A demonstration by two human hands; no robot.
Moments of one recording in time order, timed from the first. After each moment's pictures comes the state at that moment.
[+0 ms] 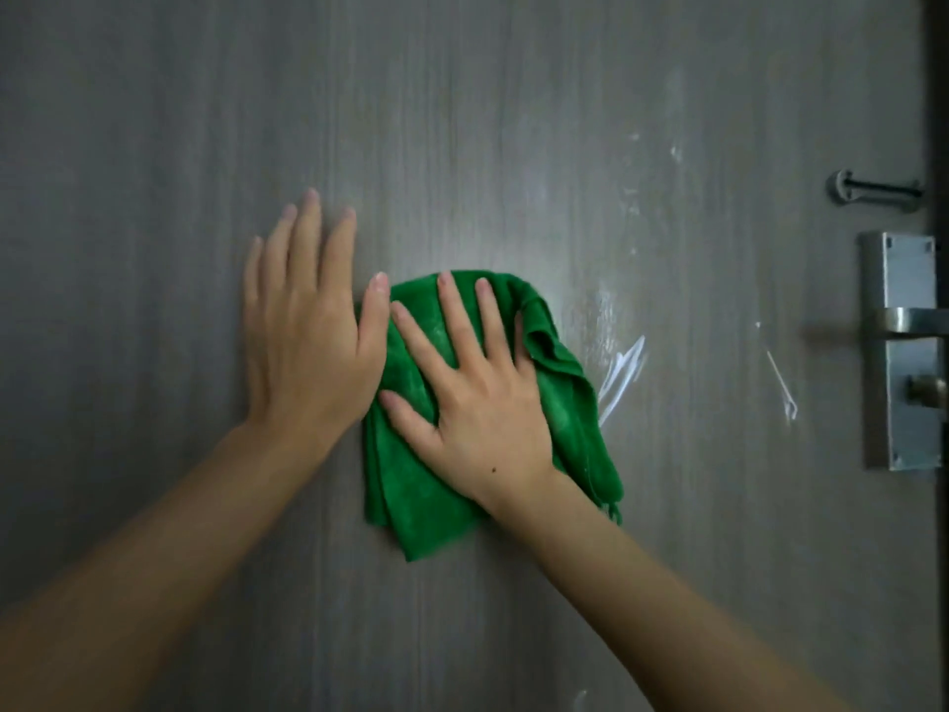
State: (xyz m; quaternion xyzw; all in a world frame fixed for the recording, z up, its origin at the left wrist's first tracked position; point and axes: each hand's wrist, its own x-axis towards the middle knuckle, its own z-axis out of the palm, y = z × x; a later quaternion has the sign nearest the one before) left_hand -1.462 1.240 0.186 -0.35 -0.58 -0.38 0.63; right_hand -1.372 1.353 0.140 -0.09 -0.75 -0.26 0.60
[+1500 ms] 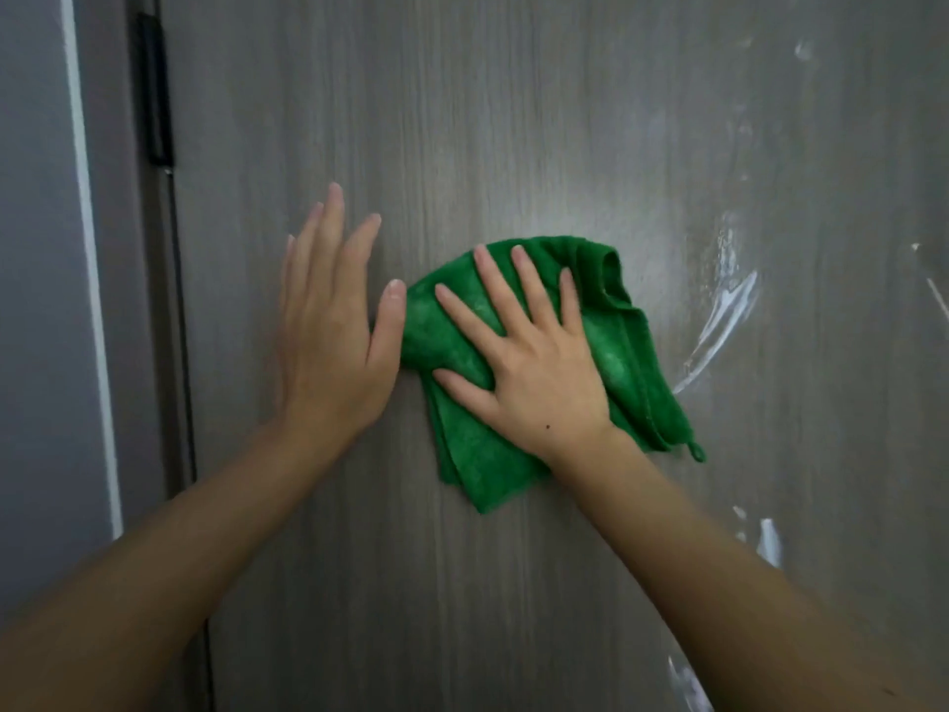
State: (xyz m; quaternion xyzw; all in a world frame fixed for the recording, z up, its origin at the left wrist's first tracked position) left_hand -1.469 1.172 0.154 -0.42 -0.58 -0.37 0.59; right_hand -1.390 1.333 0.131 -0.05 -0.76 -0.25 0.60
